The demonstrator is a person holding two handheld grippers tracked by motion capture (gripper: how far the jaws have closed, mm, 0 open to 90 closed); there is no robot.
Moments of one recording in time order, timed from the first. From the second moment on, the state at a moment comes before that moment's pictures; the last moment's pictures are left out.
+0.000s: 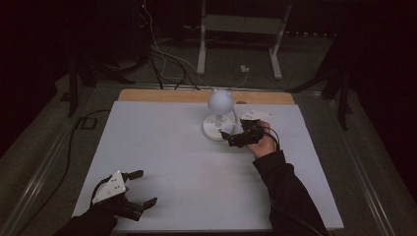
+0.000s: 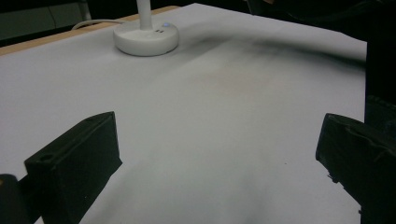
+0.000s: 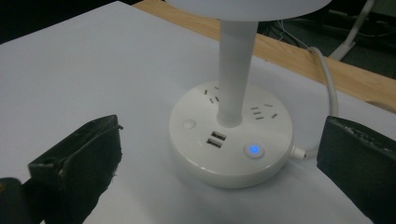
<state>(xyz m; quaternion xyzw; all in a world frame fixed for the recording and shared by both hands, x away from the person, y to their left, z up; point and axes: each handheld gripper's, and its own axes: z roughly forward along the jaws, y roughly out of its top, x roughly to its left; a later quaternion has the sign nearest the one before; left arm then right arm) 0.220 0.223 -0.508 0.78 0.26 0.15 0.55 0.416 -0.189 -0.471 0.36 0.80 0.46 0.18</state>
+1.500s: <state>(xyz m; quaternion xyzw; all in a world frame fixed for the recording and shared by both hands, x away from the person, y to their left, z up) 0.220 0.224 -0.508 0.78 0.26 0.15 0.55 0.447 -0.186 -0.489 0.49 0.74 0.41 0.22</state>
